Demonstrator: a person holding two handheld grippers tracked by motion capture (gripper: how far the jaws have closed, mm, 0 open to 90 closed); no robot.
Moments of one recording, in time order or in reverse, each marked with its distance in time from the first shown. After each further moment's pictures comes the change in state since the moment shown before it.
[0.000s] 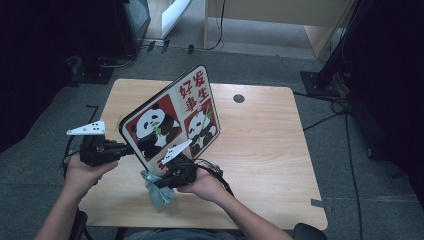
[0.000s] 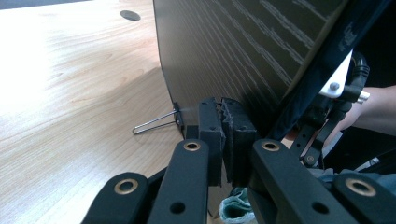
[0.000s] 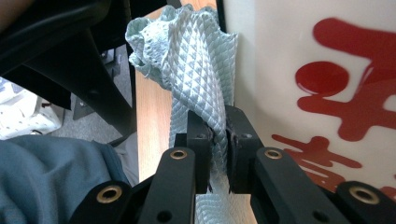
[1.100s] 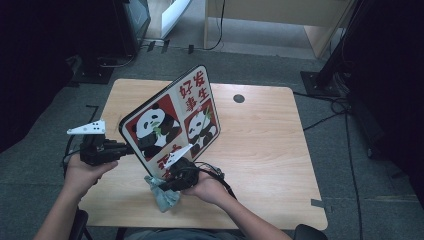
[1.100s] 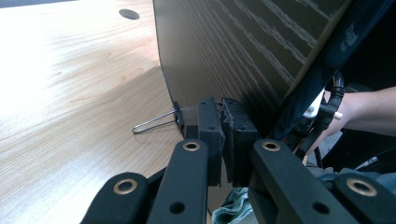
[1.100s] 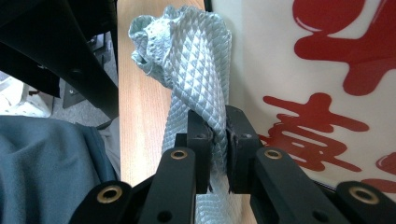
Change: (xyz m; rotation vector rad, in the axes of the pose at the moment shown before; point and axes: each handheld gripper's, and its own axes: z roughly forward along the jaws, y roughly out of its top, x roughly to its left) left arm 0.001 0.000 0.000 0.004 -0.005 -0.001; right arm -0.008 -0.016 0.008 0.048 -0.028 0.003
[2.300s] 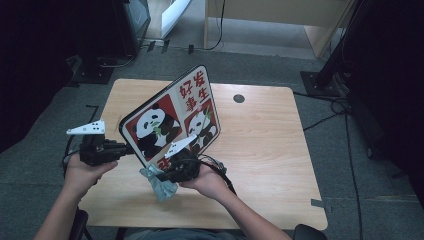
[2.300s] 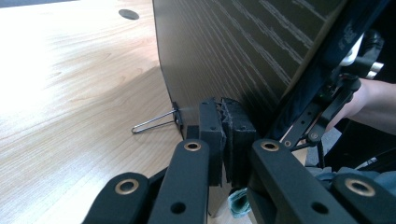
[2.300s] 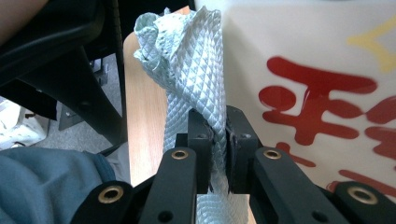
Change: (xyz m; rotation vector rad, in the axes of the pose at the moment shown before) left arm -0.001 0.000 -0.001 -0.001 -0.001 -0.003; right arm 0.008 0.024 -0.030 -0.092 -0.030 0.001
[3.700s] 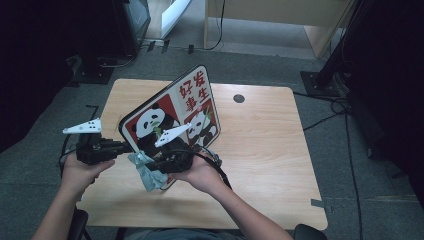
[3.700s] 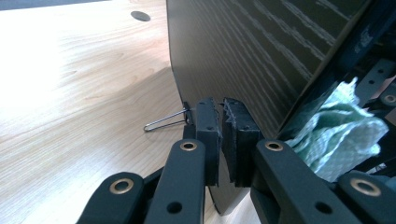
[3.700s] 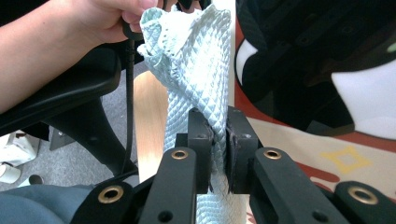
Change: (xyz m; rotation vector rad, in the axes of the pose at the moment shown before) left arm 0.008 -0.002 -0.008 -0.015 0.035 -0.015; right arm 0.022 0.045 -0.020 -0.074 -0.039 -0.022
